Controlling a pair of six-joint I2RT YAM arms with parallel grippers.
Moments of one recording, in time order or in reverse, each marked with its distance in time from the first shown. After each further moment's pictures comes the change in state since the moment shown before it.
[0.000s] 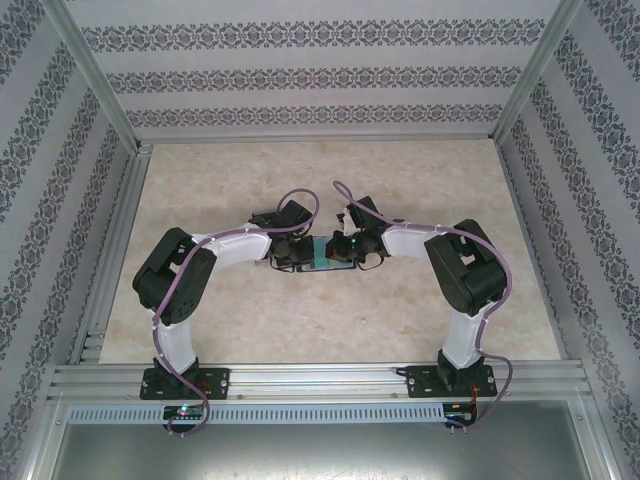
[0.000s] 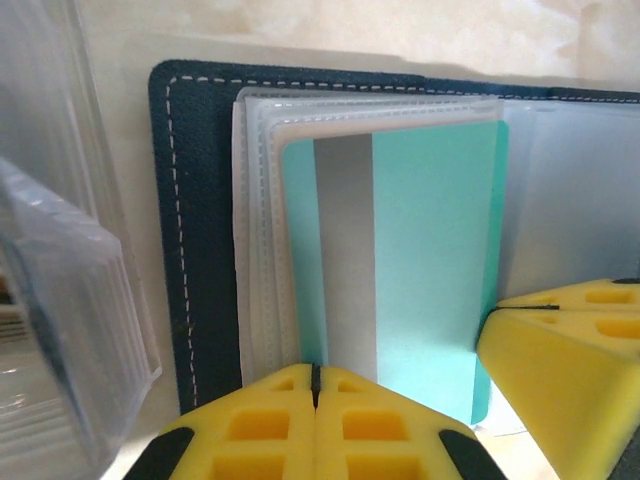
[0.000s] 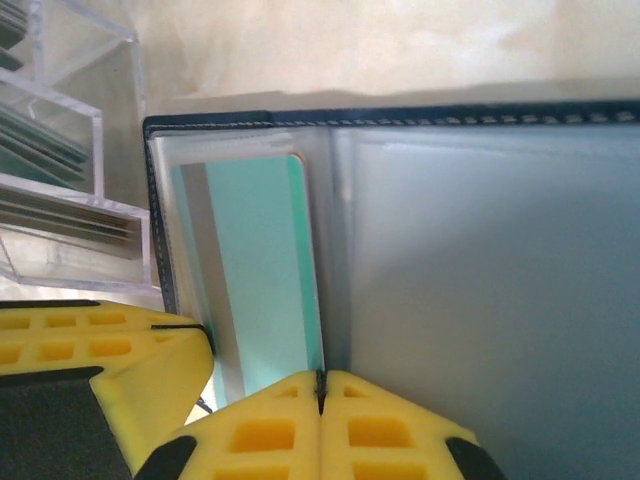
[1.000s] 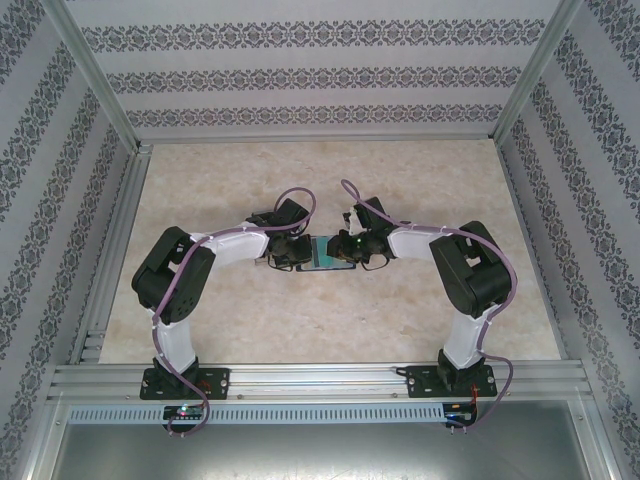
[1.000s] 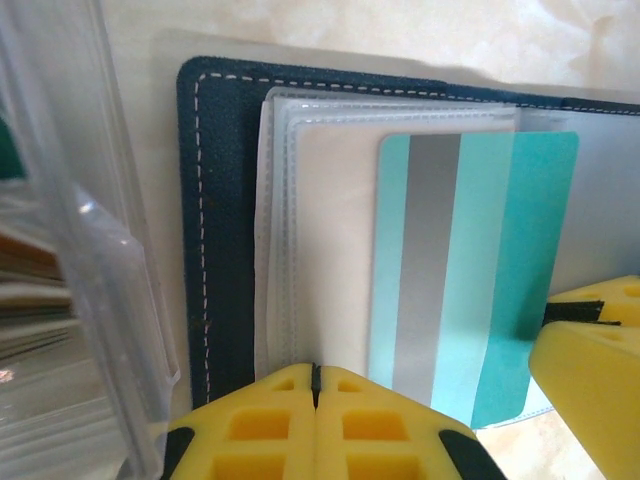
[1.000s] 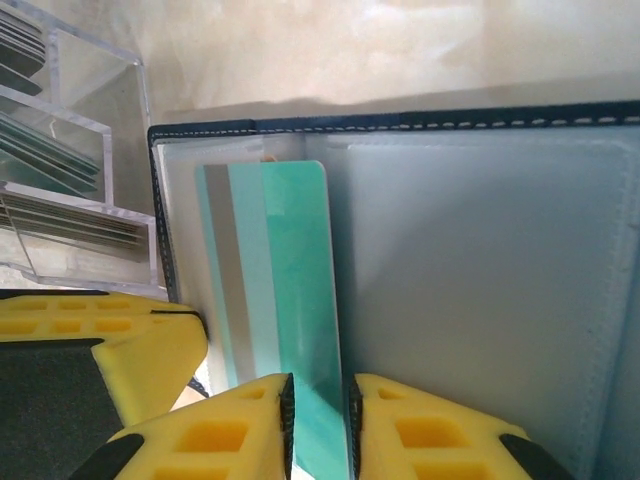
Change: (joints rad) left arm 0.026 0.002 -0.003 0.000 0.030 0.000; right arm -0.039 -0.026 -0.045 0.049 -0.029 0.026
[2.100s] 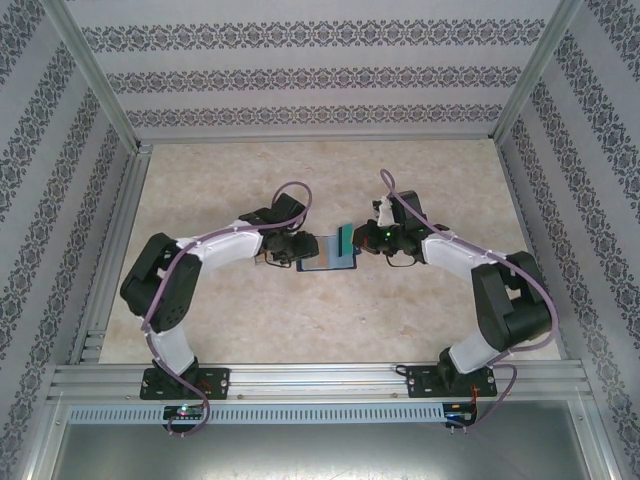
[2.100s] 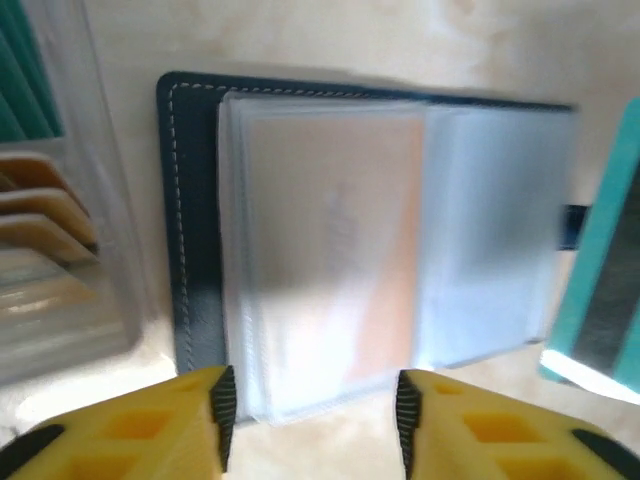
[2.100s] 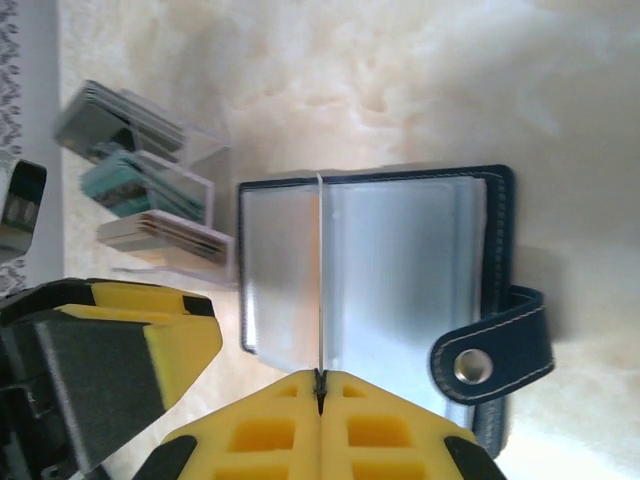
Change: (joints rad) left arm 0.006 -0.101 0.007 -0.039 0.034 0.001; right arm -0.145 -0.292 -0.130 -0.027 -0.045 -0.031
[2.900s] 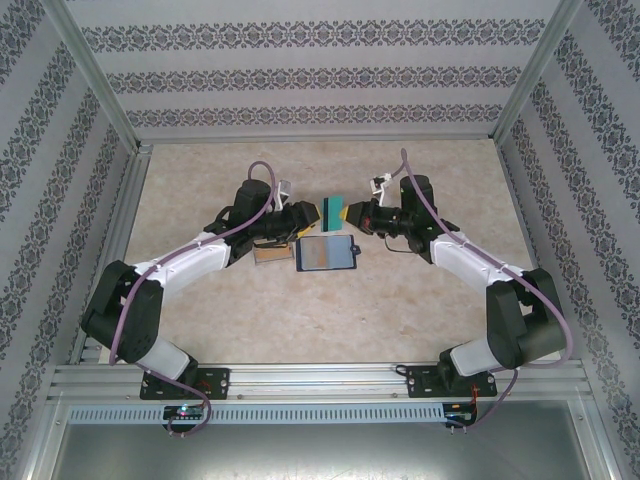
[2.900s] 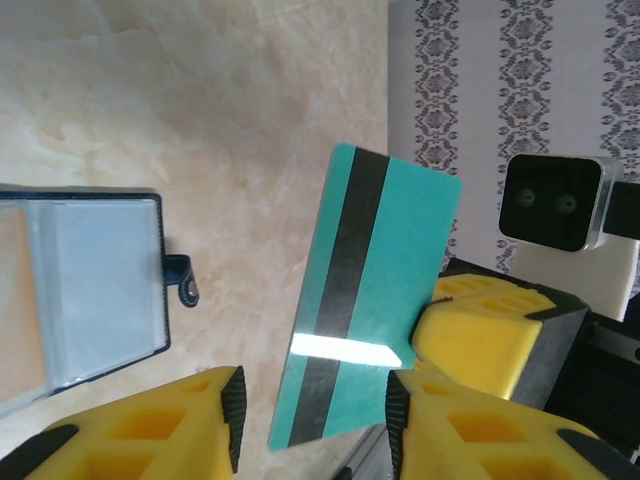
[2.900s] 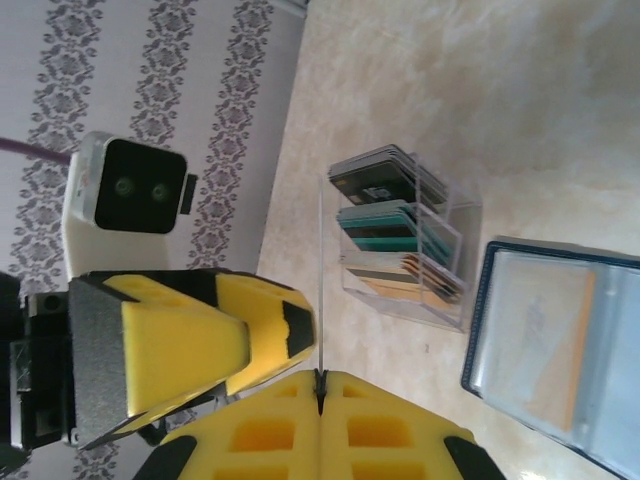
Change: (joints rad) left arm 0.093 -0.230 -0.185 0.541 0.325 -0.310; right arm 0.003 -0.095 0.029 0.238 -0.226 0.194
